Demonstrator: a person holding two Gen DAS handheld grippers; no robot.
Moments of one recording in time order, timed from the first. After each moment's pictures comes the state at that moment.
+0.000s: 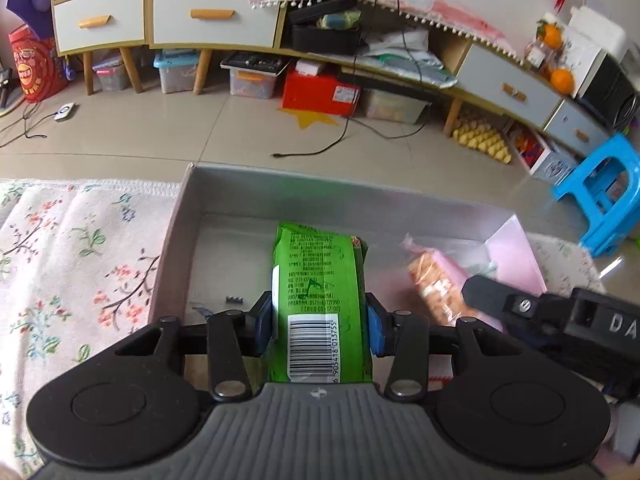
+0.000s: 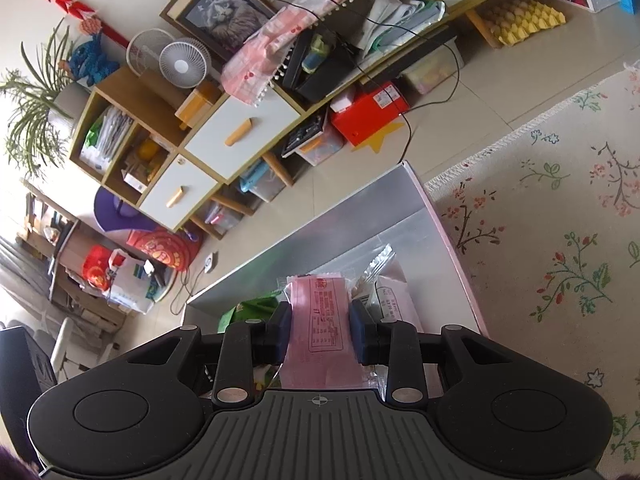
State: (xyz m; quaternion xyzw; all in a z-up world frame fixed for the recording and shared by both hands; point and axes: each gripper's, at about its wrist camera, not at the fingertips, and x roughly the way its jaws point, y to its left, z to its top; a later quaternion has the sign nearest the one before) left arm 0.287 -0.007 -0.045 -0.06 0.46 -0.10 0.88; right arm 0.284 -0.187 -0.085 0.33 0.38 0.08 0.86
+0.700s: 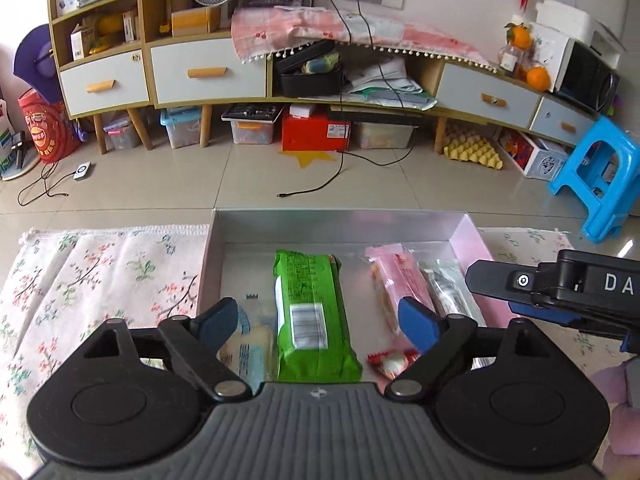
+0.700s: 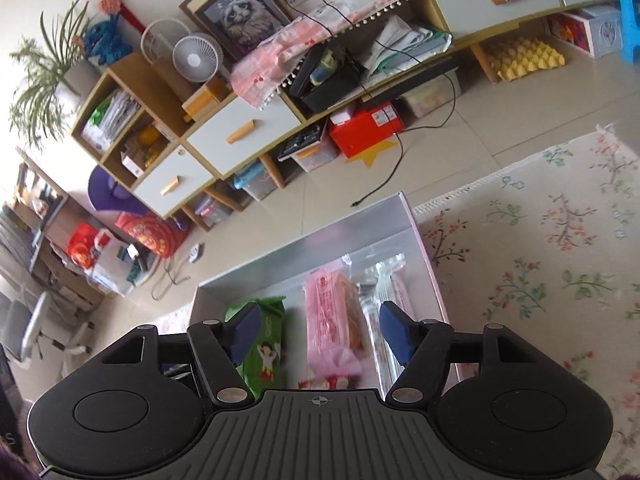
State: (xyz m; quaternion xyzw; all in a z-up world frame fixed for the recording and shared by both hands) left arm 0.240 -0.018 0.002 0.00 0.41 -0.09 0.91; right arm 0.245 -0.183 -0.033 0.26 0.38 0.06 0.88
